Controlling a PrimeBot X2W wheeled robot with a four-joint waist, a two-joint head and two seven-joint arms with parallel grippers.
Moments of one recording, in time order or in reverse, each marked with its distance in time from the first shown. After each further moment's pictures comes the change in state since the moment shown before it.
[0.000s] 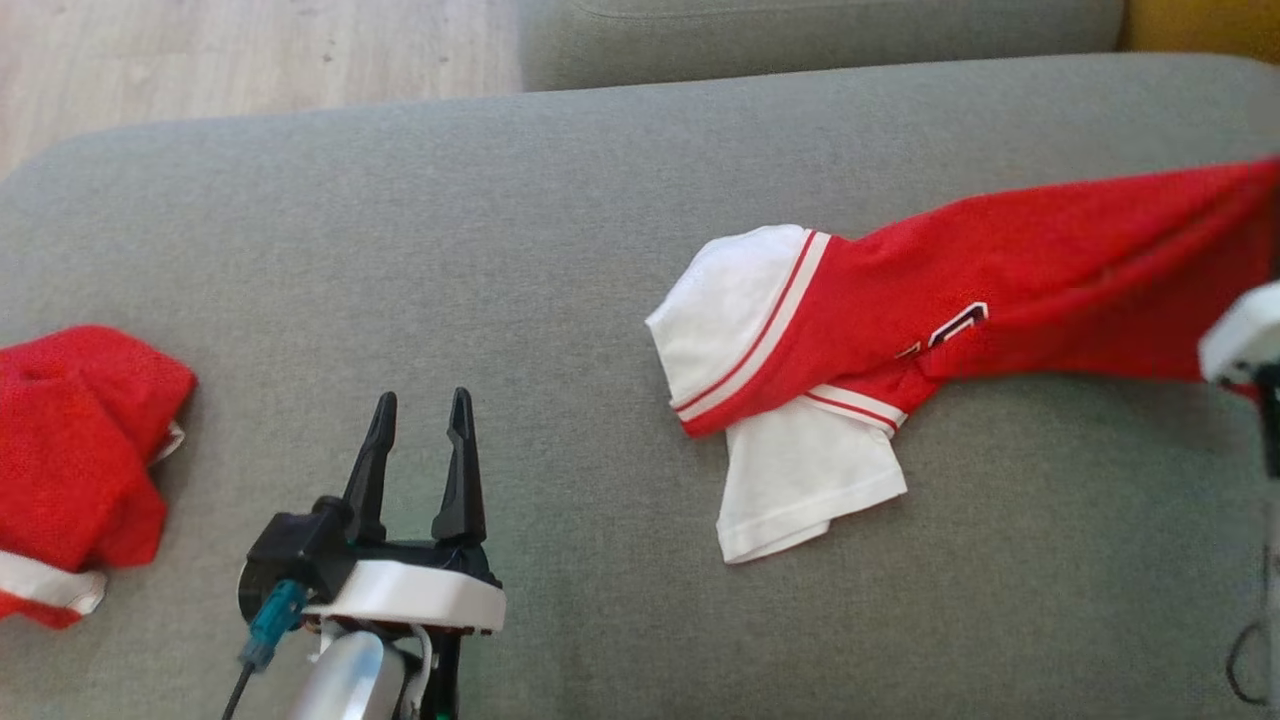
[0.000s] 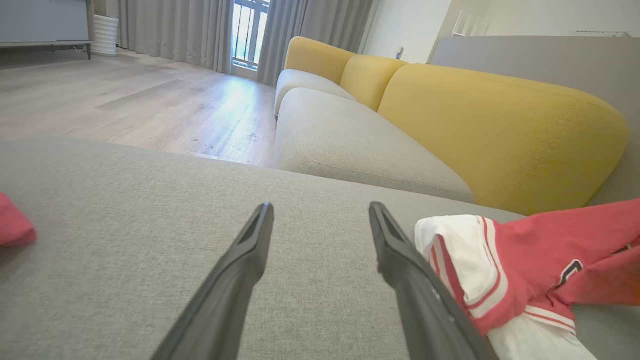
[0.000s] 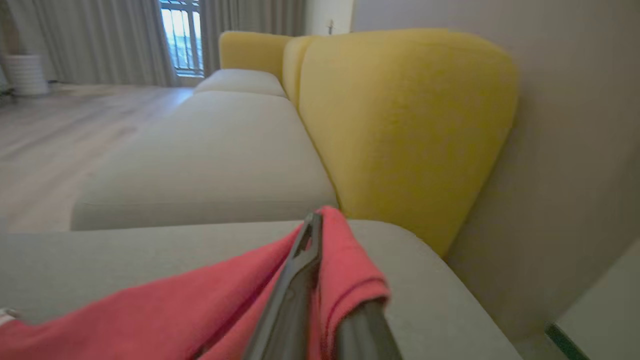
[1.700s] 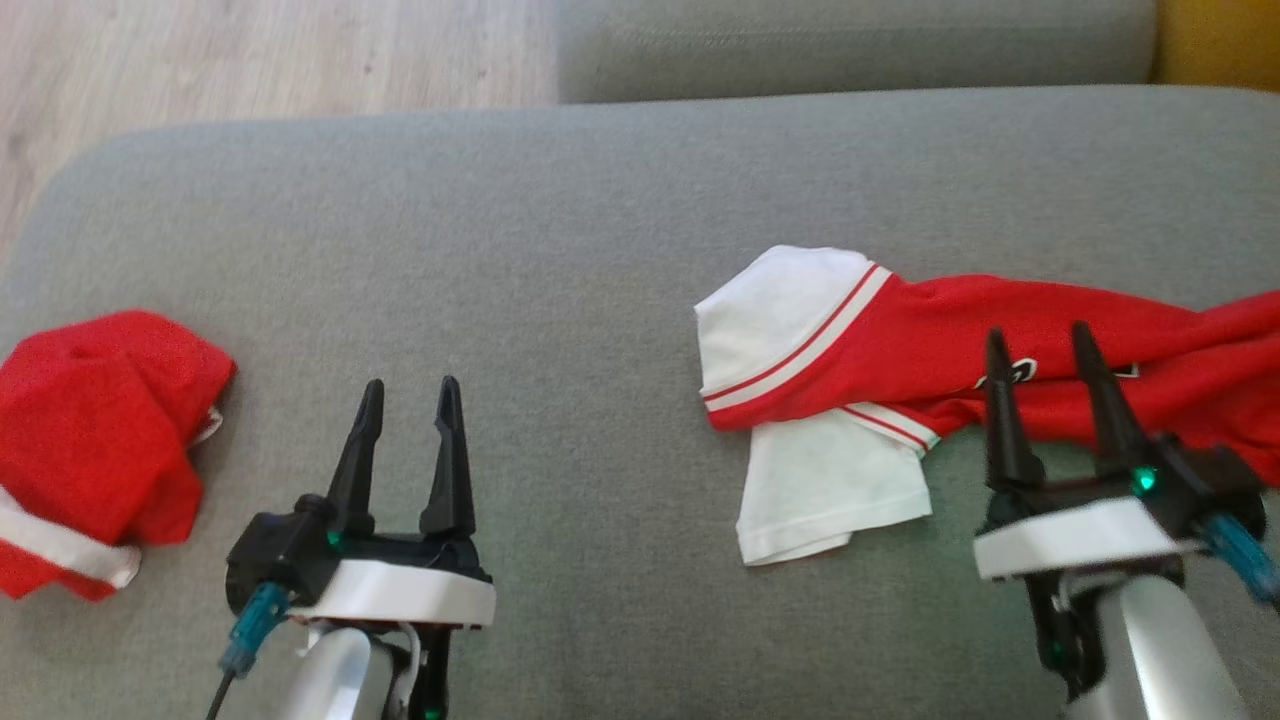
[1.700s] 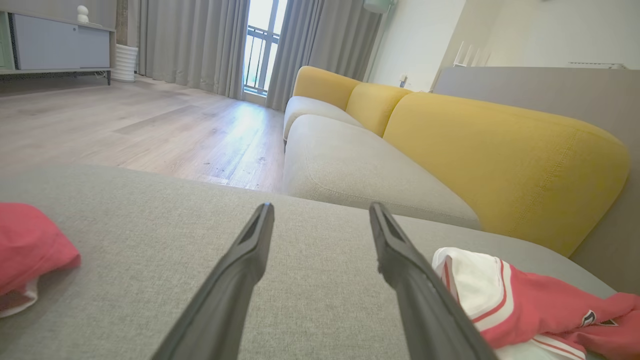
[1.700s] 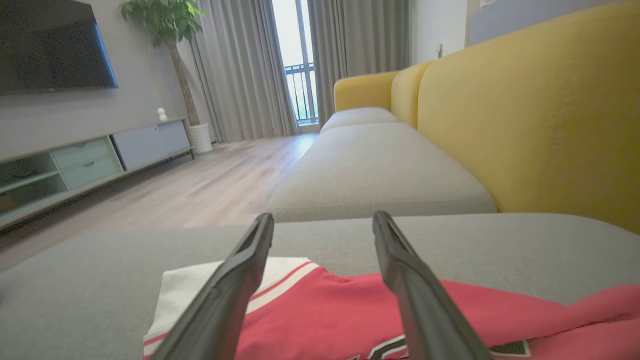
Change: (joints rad) left arm 0.016 -0.017 0.063 -0.040 0.045 -0.052 0.000; right arm 0.411 0.199 0.250 -0.324 0.132 0.000 -0.242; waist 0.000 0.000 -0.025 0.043
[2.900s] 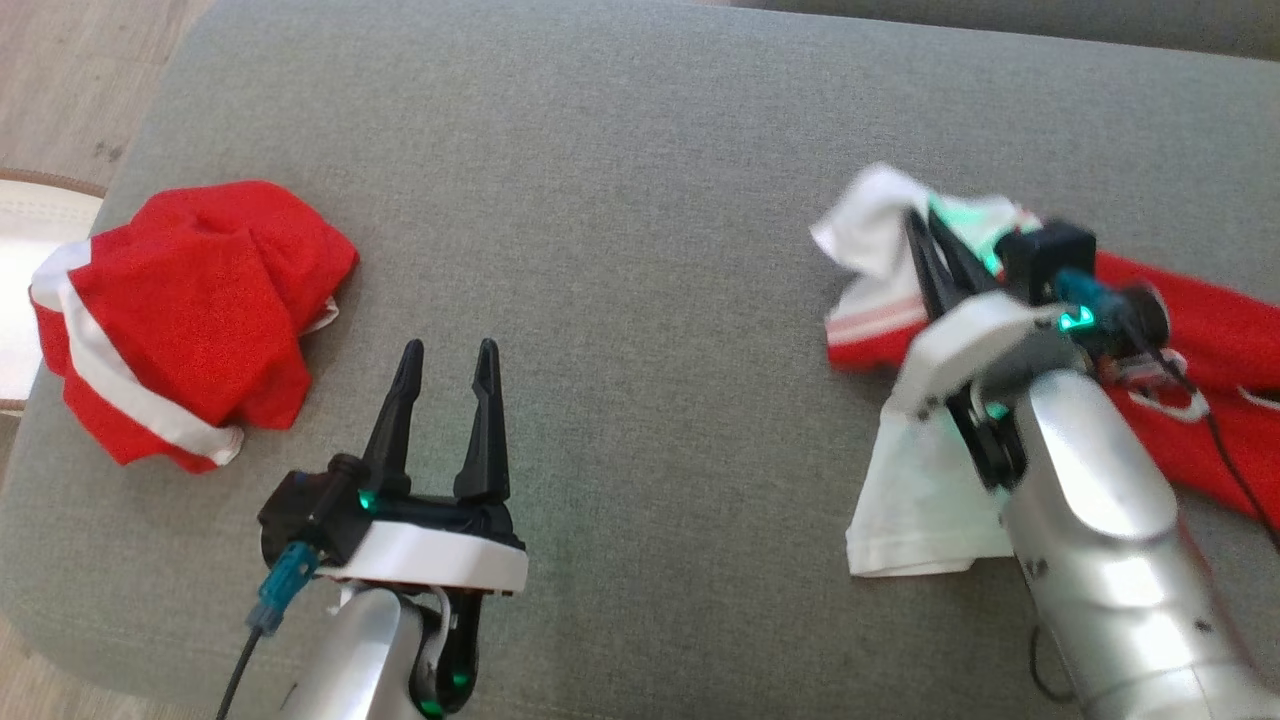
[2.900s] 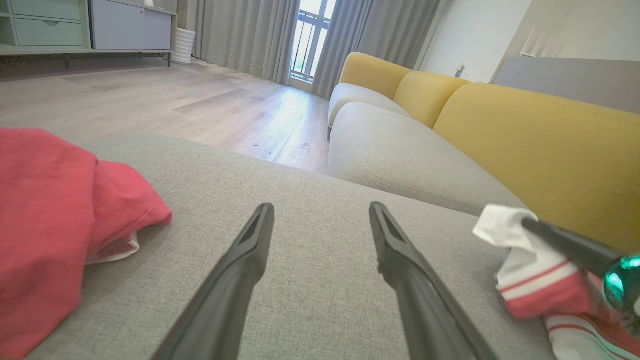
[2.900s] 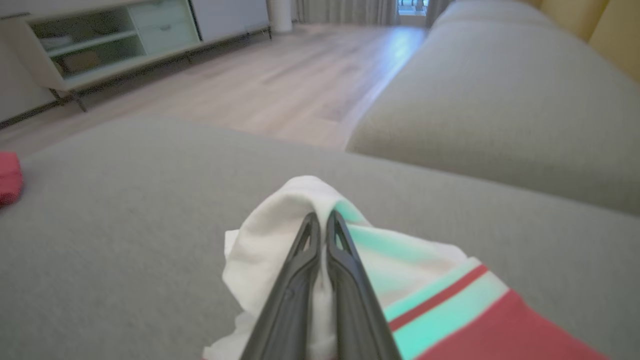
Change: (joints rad) left arm -0.075 -0.020 -0.055 0.027 -0.030 -0.007 0.000; right arm -0.492 -0.017 0.139 0.530 -0.105 0.000 0.180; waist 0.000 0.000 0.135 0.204
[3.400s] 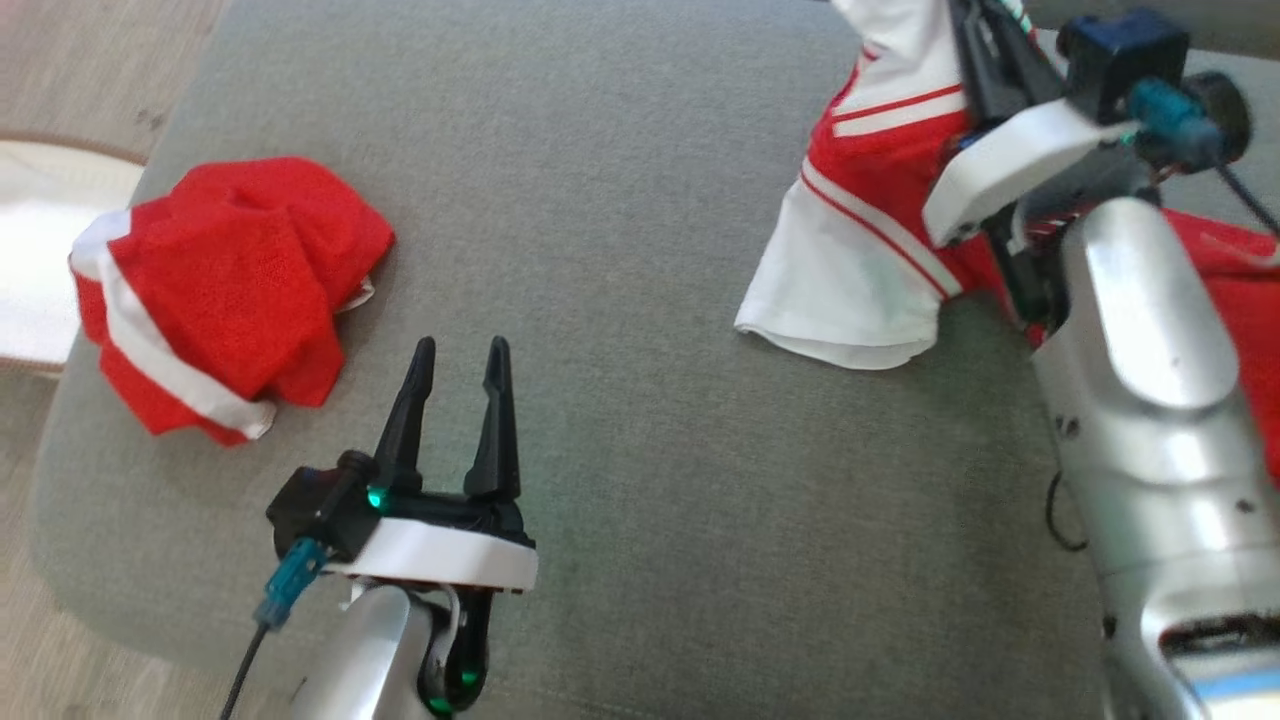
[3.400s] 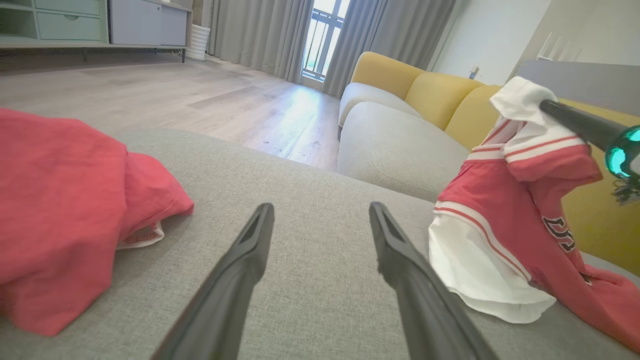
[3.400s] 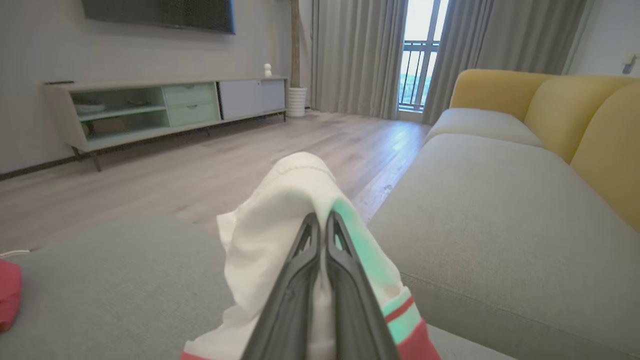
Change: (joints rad) left arm -0.003 -0.001 -0.019 -0.004 -0.022 0.001 0.000; right arm -0.202 -0.002 -0.022 -0.127 -0.032 0.000 0.011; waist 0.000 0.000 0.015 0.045
